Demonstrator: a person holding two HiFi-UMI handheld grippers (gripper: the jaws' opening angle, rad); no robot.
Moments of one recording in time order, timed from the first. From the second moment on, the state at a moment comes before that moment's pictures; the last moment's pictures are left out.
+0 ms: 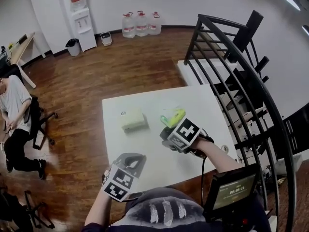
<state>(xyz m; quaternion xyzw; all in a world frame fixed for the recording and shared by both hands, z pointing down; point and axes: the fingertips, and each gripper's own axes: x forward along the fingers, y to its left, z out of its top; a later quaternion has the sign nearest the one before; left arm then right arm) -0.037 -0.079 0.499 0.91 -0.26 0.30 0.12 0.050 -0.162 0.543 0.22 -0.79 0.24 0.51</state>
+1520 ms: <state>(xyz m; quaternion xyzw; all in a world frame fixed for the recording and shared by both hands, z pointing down) -0.126 -0.084 0.556 0.89 -0.28 0.30 0.20 0.032 -0.201 0.746 0.31 -0.65 0.37 0.58</state>
